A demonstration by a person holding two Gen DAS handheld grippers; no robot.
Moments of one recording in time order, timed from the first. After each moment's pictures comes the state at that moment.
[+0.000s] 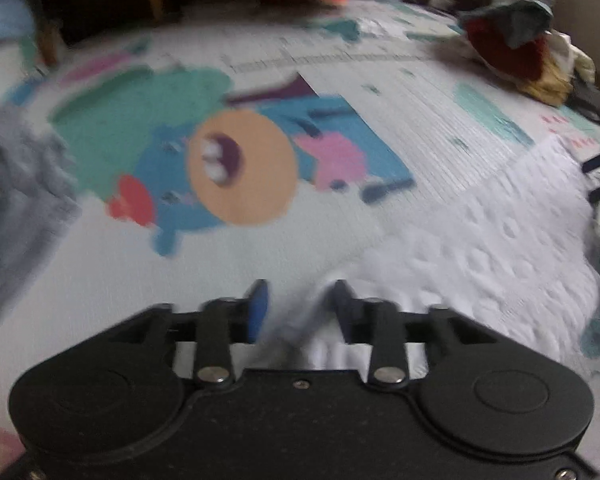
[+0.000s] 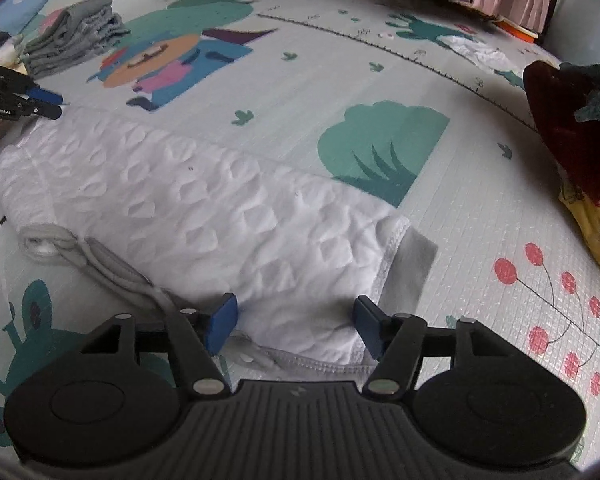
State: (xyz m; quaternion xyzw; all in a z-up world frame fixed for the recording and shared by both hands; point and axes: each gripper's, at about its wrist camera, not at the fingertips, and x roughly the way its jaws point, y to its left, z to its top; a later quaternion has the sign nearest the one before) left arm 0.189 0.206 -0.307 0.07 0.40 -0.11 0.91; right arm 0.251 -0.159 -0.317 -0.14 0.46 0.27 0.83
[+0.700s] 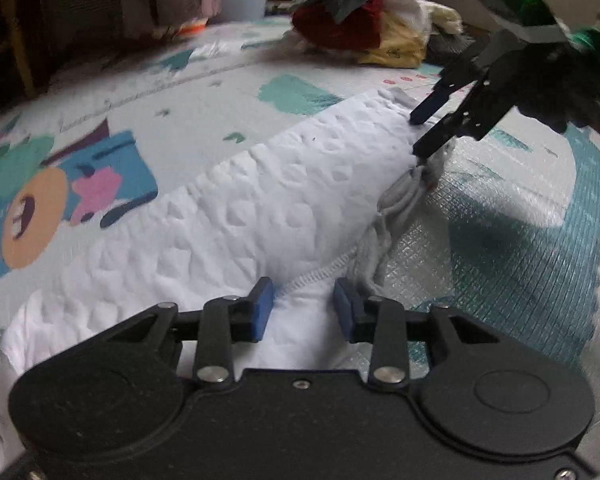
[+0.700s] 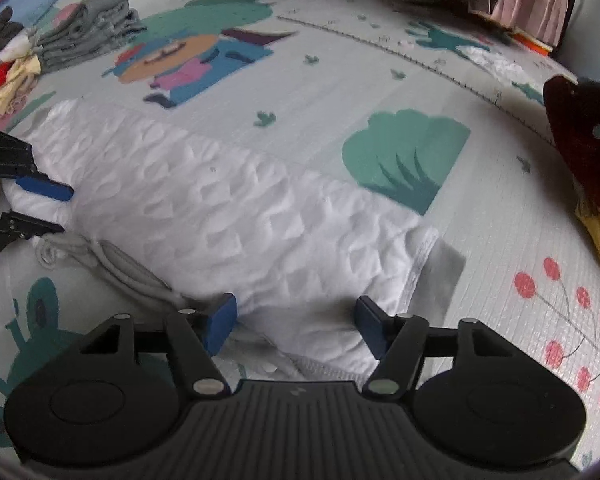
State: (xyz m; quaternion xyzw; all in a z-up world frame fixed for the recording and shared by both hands) left arm 0.131 0.050 -0.335 0.10 0.37 -0.25 0.89; right arm 0.248 -0.147 -0.314 -0.14 0.45 0.29 0.83
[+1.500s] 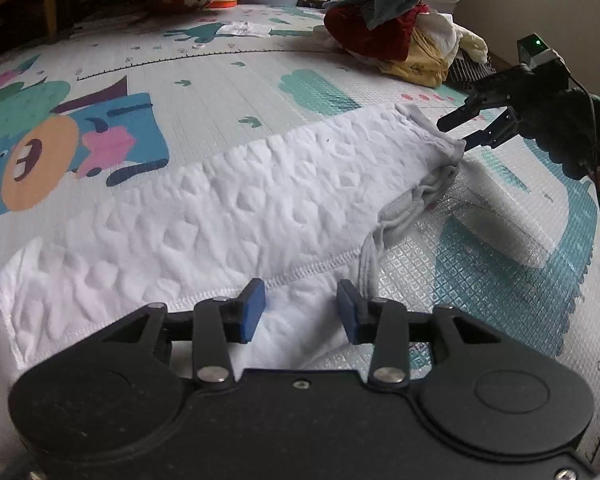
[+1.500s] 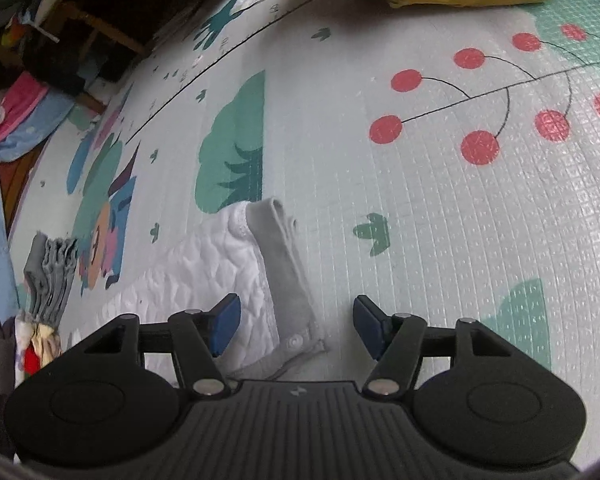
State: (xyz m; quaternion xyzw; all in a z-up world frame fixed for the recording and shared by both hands) left arm 0.132 0.064 -0.336 0.02 0.41 -0.24 0.88; right arm 0.283 -0.281 -0.349 0.28 0.54 0.15 0.78
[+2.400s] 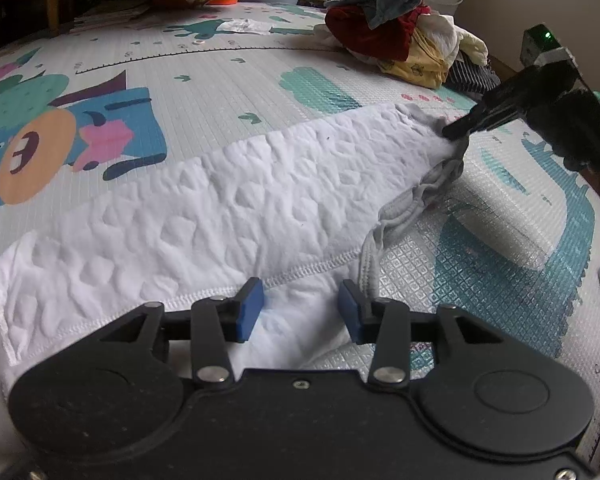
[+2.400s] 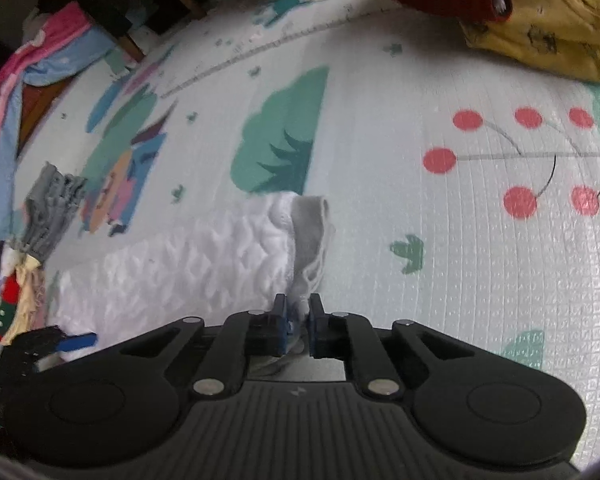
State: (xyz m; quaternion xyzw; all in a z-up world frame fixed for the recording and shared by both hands) left arm 0.132 0.068 -0.339 0.00 0.41 -0.25 0.88; right arm 0.280 -0.263 -0.323 0.18 0.52 0.22 0.81
